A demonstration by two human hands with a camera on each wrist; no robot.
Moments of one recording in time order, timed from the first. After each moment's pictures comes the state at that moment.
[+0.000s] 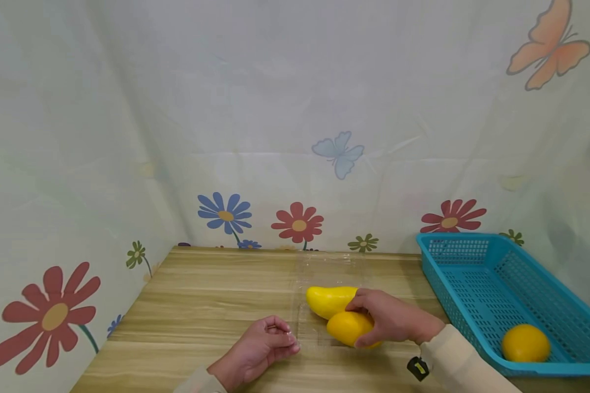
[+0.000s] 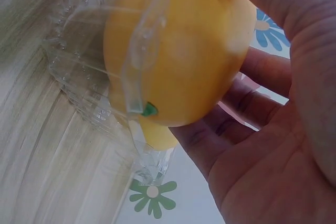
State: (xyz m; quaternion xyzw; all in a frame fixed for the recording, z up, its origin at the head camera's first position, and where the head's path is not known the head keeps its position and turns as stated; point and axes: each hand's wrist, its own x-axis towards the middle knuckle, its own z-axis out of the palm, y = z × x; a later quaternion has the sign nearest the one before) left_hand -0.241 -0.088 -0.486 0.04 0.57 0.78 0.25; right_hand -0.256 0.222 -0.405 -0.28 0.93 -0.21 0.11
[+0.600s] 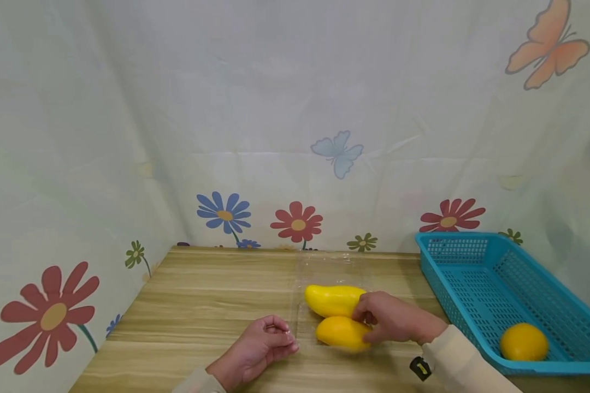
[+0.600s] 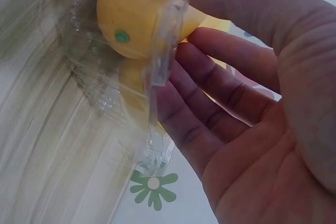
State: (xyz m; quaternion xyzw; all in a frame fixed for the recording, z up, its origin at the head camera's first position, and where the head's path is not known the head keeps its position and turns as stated) left_hand -0.240 -0.088 -0.483 0.04 0.57 0.78 0.26; right_hand -0.257 0.232 -0.407 -0.32 0.92 -0.21 0.11
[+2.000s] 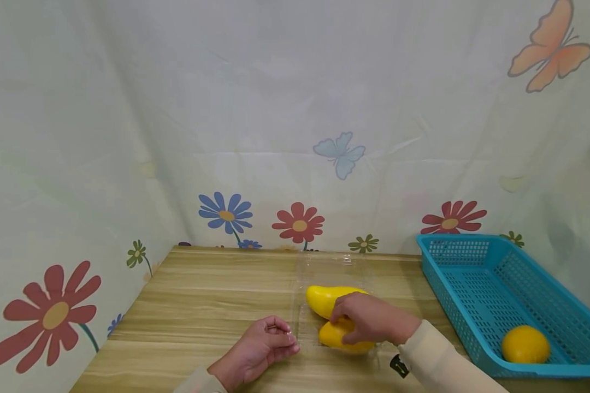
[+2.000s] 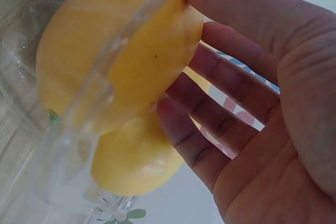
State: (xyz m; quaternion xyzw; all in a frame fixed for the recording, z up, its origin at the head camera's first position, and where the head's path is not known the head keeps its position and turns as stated) left_hand -0.241 -0.090 -0.487 0.05 0.56 0.78 0.26; right_hand -0.258 0.182 -0.400 -0.33 0.93 -0.11 0.11
